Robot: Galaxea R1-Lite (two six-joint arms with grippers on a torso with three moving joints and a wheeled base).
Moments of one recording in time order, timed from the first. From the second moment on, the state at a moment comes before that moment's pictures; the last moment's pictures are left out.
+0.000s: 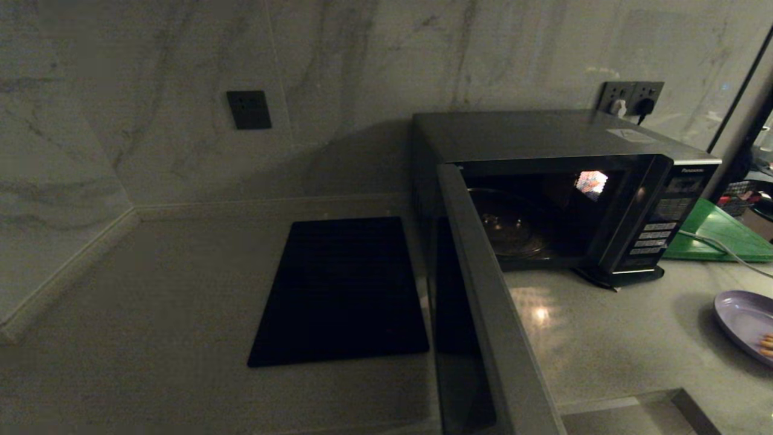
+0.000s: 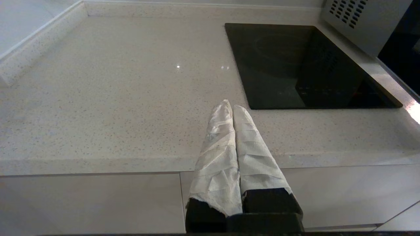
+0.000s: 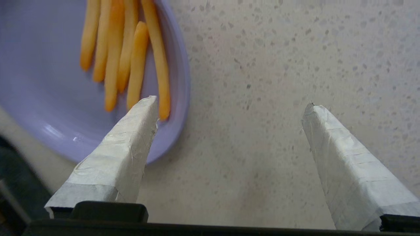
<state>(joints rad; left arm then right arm) 0.00 0.00 0.00 -0.01 0.03 -0.07 -0.96 2.10 -1.44 0.58 0.08 0.74</state>
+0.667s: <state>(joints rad) 0.00 0.00 0.00 -0.01 0.03 -0.07 -0.92 2.16 -1.48 0.59 0.07 0.74</state>
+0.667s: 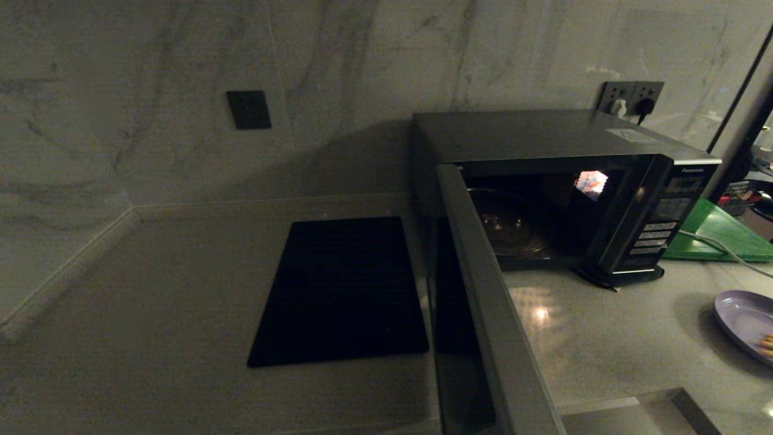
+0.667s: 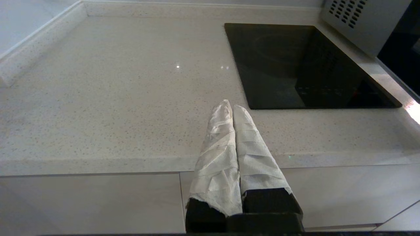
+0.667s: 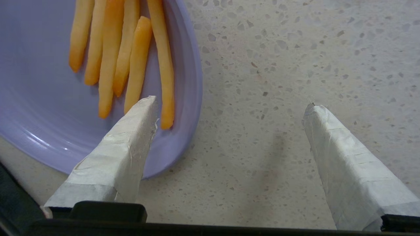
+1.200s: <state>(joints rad) 0.00 0.00 0.00 -0.01 0.03 -0.07 -0.91 2.20 -1.50 0.59 0.04 0.74</state>
